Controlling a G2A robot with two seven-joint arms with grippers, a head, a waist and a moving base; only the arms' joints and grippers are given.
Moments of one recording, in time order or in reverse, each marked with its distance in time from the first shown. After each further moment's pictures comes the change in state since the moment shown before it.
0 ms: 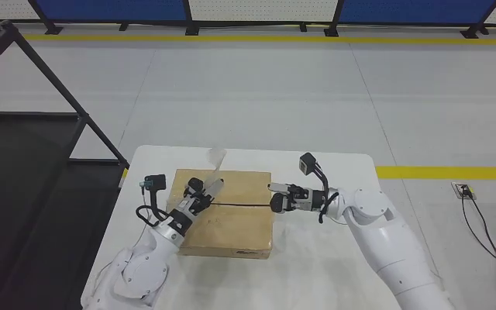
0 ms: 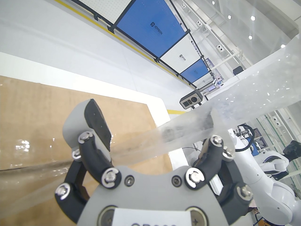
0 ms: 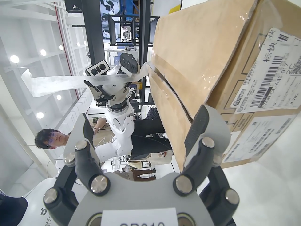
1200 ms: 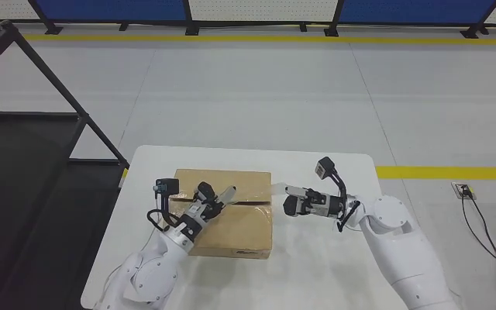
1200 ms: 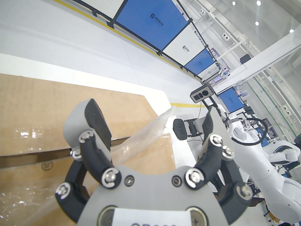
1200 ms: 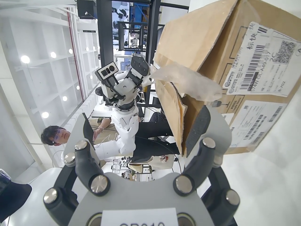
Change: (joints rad) left arm 0.023 -0.026 0.024 -0.036 0.101 0.020 -0.014; right arm -0.108 0.058 0.102 -0.116 0.012 0.007 0.012
